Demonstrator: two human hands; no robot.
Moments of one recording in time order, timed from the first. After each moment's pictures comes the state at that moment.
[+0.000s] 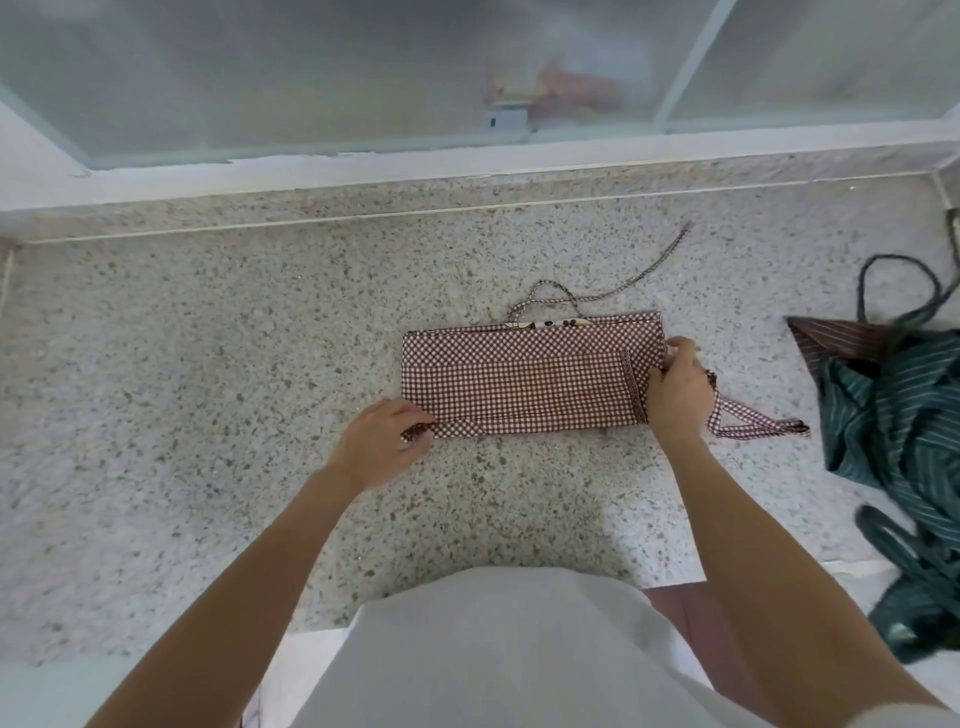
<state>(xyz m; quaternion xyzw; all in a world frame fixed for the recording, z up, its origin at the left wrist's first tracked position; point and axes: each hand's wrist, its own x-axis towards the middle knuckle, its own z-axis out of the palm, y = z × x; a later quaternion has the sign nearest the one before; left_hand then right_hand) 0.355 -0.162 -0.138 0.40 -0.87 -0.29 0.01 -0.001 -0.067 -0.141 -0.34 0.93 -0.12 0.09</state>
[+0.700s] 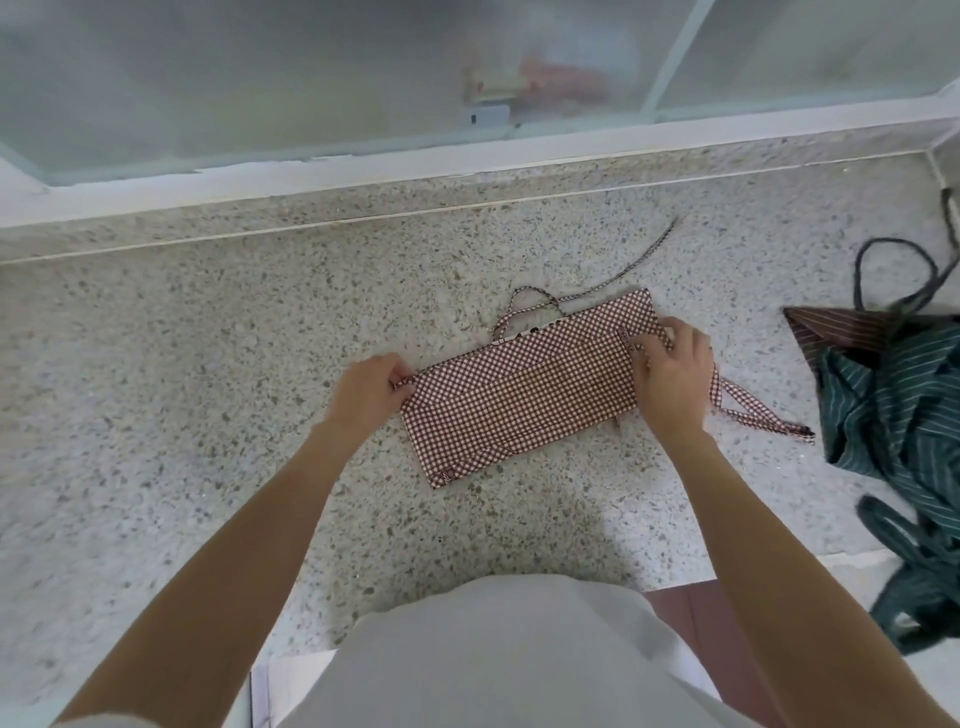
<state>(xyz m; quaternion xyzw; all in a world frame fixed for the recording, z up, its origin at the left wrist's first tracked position) 0.322 -0.227 -0.139 0.51 -0.80 -0.32 -0.01 -0.004 -0.074 -0.134 -0.50 0.85 -0.13 -0.04</state>
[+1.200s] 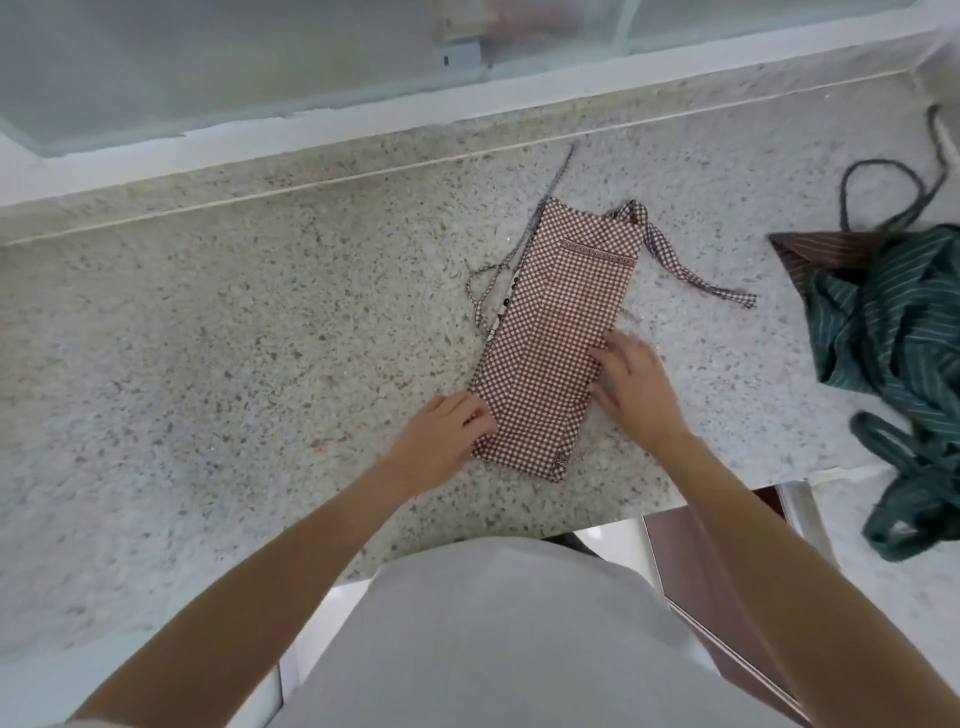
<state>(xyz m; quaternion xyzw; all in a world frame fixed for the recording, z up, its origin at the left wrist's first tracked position) 0.318 -0.099 -0.145 0.18 -0.97 -0.17 0.00 0.041 0.008 -0.150 -0.62 0.77 -0.09 0.12</state>
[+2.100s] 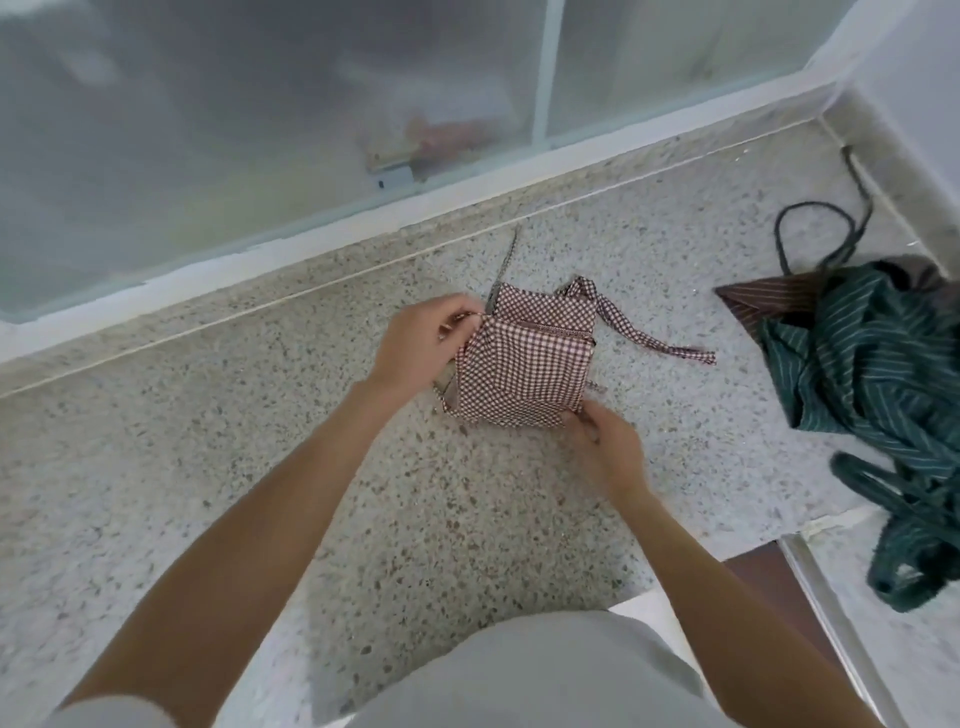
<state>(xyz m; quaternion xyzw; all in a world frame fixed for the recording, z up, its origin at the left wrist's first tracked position) 0.182 -0.238 -0.039 0.30 -0.88 -0.34 0.15 0.047 -0.020 -0.135 -0.37 0.85 -0.30 0.23</state>
